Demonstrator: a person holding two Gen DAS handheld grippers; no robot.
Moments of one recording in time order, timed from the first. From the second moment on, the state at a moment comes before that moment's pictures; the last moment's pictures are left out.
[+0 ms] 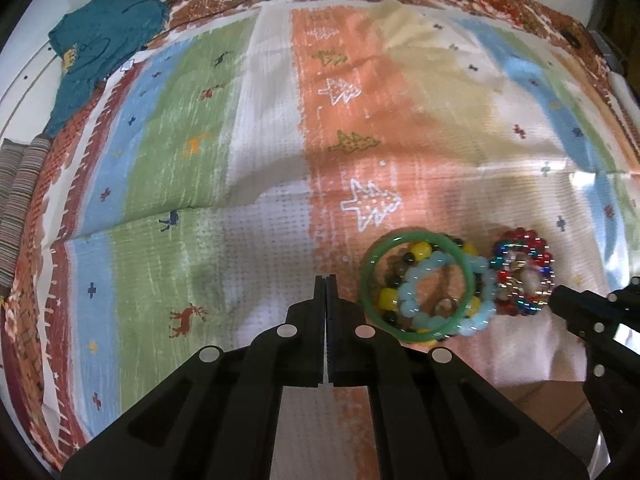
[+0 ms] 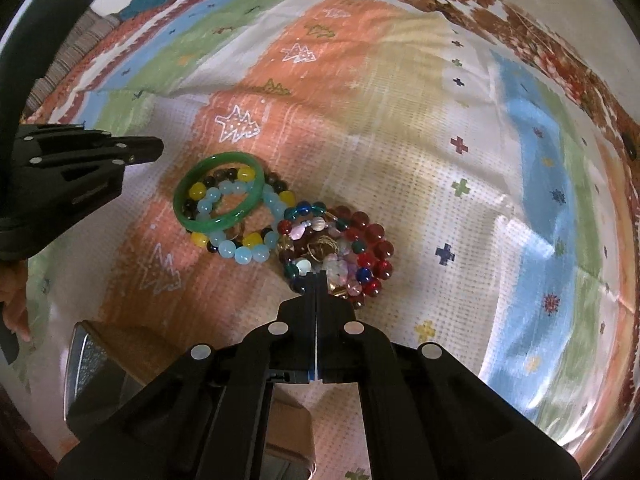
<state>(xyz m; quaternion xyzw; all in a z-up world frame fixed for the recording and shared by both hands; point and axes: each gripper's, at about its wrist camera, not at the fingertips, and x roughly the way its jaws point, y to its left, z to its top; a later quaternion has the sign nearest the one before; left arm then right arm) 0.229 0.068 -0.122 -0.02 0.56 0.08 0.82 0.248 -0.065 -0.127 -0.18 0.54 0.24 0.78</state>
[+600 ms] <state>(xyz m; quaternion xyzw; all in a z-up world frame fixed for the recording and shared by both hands) 0.217 0.061 -0.116 -0.04 0.57 0.06 0.82 0.242 -0.064 -0.120 -0.19 0.54 0.24 0.79</state>
